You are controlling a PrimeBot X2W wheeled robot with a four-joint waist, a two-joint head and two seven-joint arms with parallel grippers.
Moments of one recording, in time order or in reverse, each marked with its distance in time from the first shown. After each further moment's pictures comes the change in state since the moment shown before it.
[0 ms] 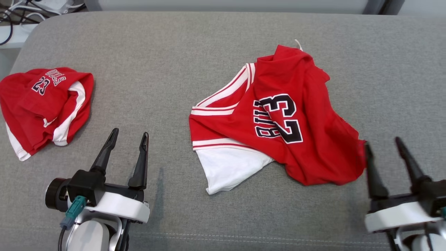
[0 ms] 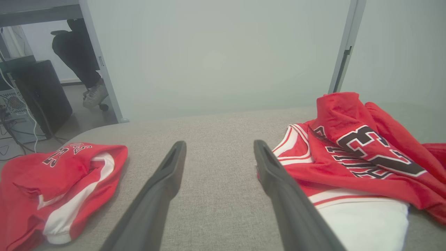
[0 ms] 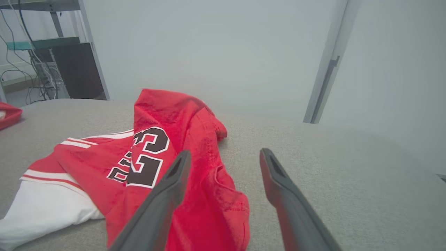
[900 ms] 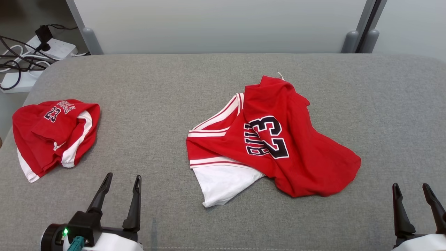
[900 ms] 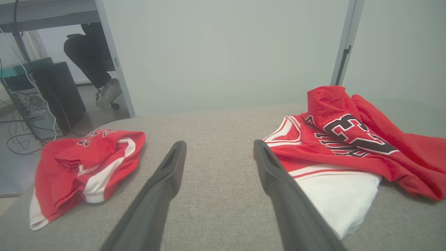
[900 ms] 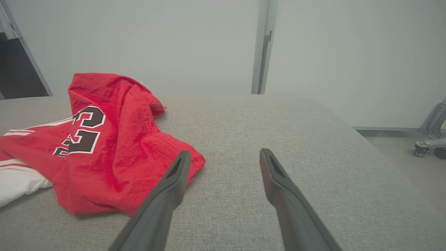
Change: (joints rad) left arm 0.193 0.013 0.019 -0.032 0.007 0.034 0.000; right arm 0.144 -0.036 -0.149 0.083 0.098 0.000 0.034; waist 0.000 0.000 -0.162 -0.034
